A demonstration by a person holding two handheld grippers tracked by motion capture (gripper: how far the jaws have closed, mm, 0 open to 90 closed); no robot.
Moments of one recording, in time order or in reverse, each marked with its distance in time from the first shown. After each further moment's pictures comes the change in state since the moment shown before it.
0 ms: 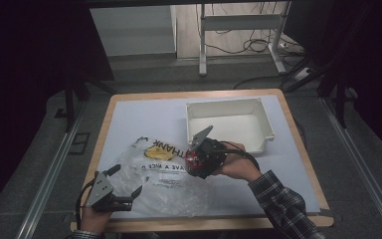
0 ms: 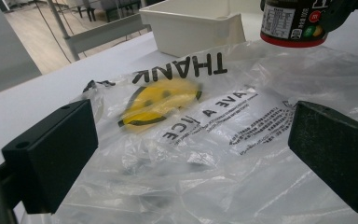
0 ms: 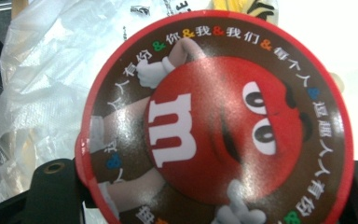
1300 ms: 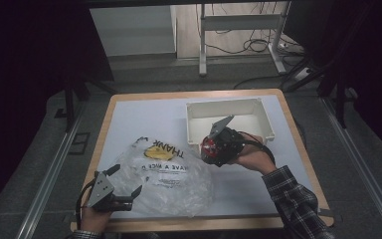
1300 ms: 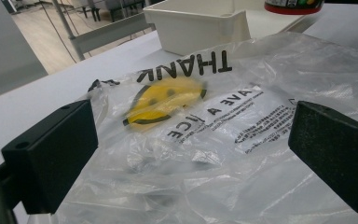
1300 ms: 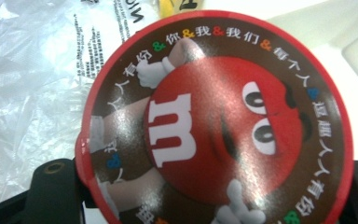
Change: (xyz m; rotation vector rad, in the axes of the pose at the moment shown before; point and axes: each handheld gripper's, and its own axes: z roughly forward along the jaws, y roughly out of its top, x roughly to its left) left arm -0.001 0.000 0.001 0.012 0.022 0.018; right arm -0.035 -0.028 -0.030 -0.023 -0.073 0.070
